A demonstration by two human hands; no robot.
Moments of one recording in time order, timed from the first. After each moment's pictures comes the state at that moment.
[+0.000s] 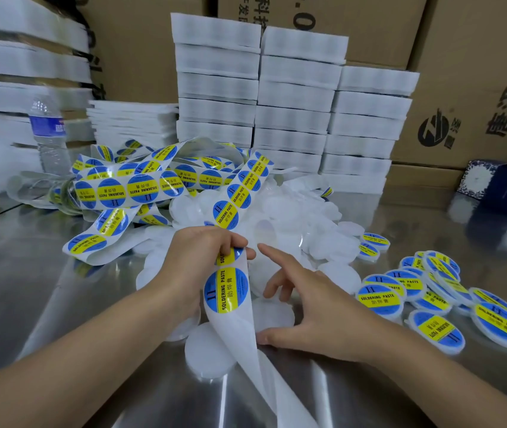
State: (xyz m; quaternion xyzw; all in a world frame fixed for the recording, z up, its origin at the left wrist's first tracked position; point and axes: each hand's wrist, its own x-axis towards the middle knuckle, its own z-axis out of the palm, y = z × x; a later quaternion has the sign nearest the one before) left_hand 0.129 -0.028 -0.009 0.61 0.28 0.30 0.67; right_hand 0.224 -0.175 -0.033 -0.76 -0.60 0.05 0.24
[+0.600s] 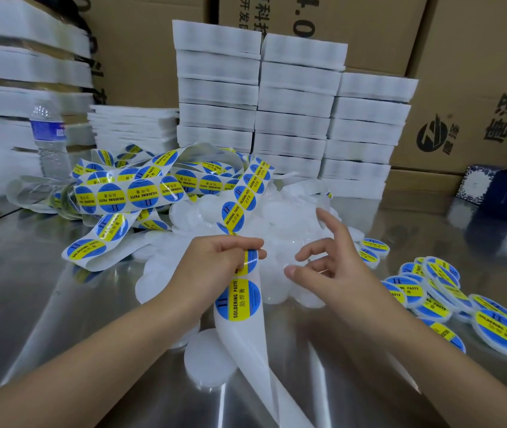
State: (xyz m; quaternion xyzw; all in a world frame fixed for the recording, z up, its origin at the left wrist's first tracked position) left_hand 0.128 -0.029 -0.018 0.72 0.19 0.27 0.61; right_hand 0.246 -0.173 -0.027 -0.71 -0.44 0.06 0.54
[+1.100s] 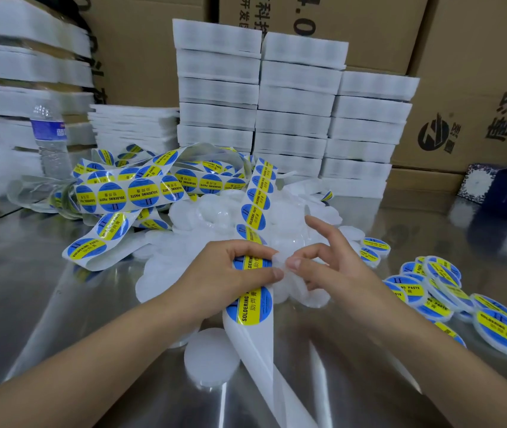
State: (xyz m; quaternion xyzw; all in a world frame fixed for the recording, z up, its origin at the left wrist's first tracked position) left_hand 0.126 -0.035 -0.021 0.74 0.13 0.23 0.61; right_hand 0.240 -0.173 -0.018 -0.68 -0.42 0.16 0.57
